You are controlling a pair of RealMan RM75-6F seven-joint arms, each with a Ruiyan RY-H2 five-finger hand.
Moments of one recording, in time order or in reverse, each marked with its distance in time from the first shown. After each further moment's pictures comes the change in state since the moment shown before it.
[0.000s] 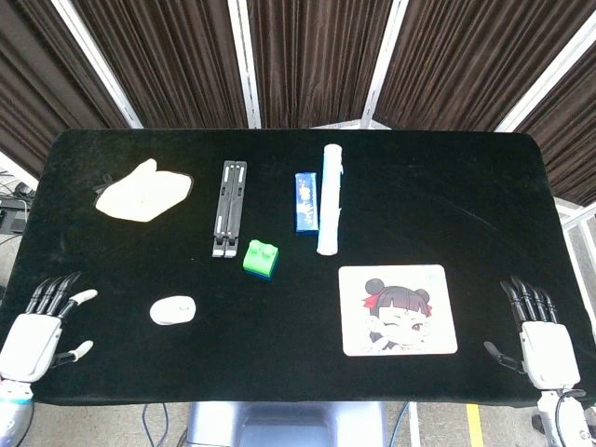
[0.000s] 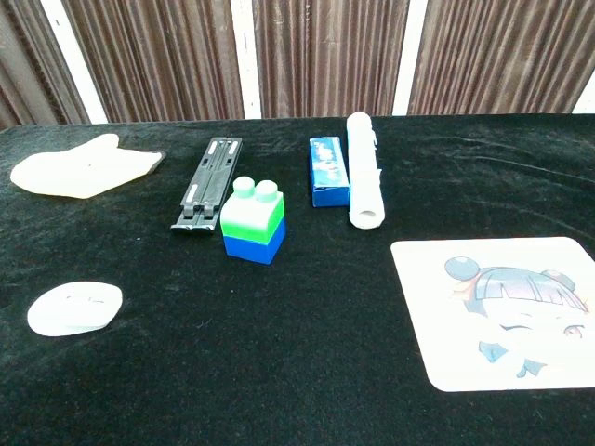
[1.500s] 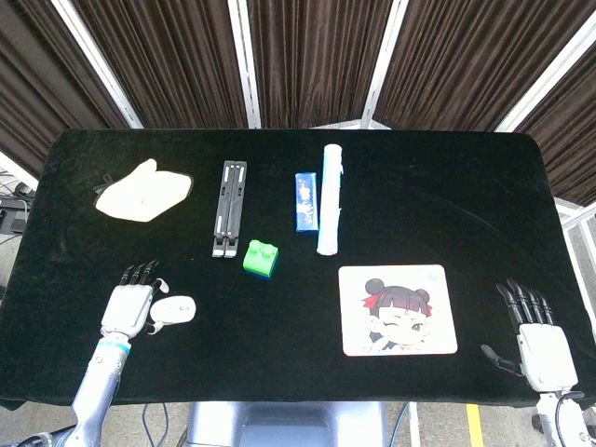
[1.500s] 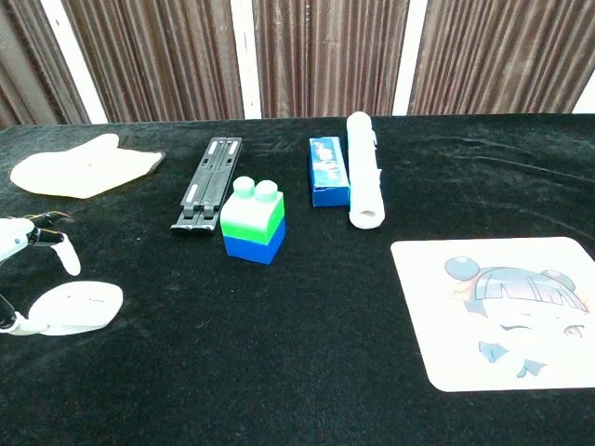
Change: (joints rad) left arm -0.253 -0.245 -0.160 -0.220 -0.588 -0.365 0.646; right arm 0.000 0.007 -0.016 -0.005 -0.016 -0.010 0.019
